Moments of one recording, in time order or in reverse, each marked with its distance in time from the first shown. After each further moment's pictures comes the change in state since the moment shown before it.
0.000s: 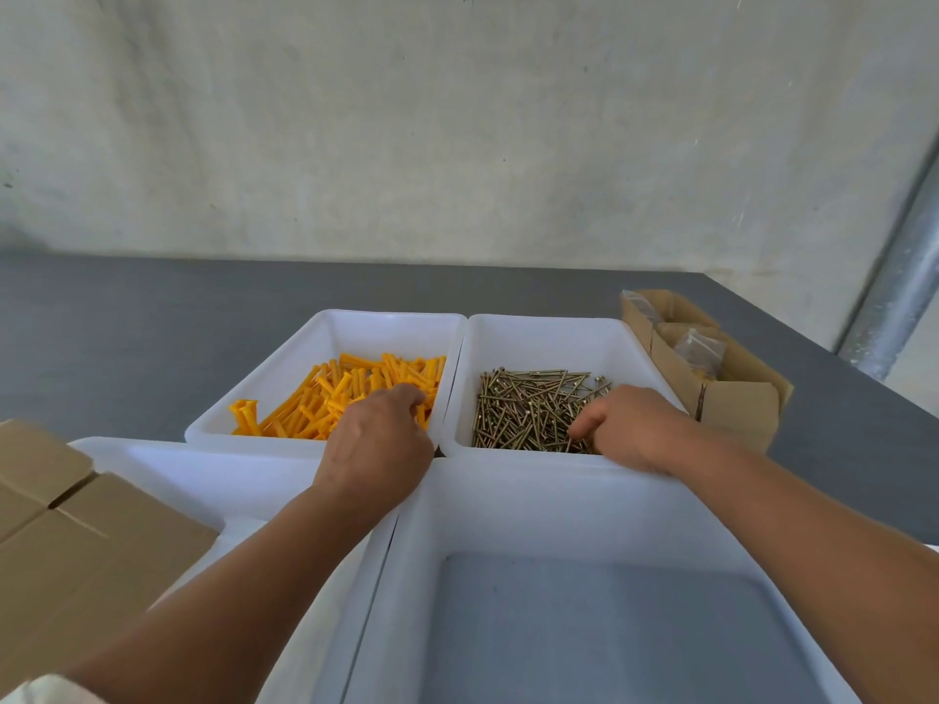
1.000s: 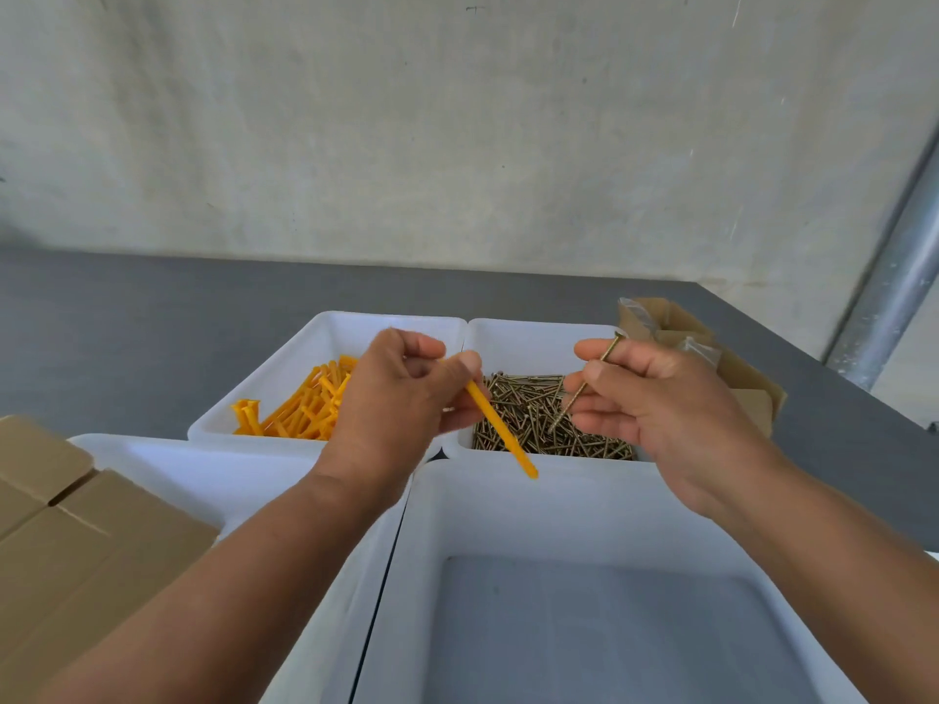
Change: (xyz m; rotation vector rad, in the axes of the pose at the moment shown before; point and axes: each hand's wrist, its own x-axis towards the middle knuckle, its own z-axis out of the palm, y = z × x) left_hand -0.019 0.048 -0.045 -1.176 -0.064 -0.121; right_hand -0.063 -0.027 -0.014 1.262 0.299 -0.183
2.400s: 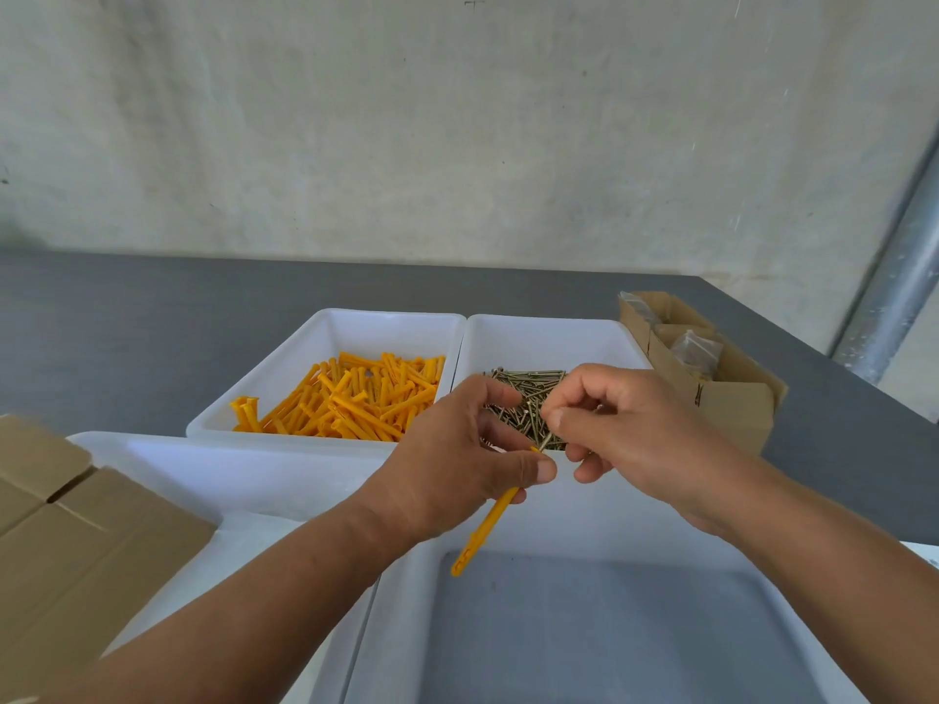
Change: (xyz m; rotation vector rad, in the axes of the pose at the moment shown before) left_hand -0.013 -0.028 0.013 0.412 -0.399 -0.048; right_hand -0.012 0.000 0.005 -0.477 -0.222 -0.103
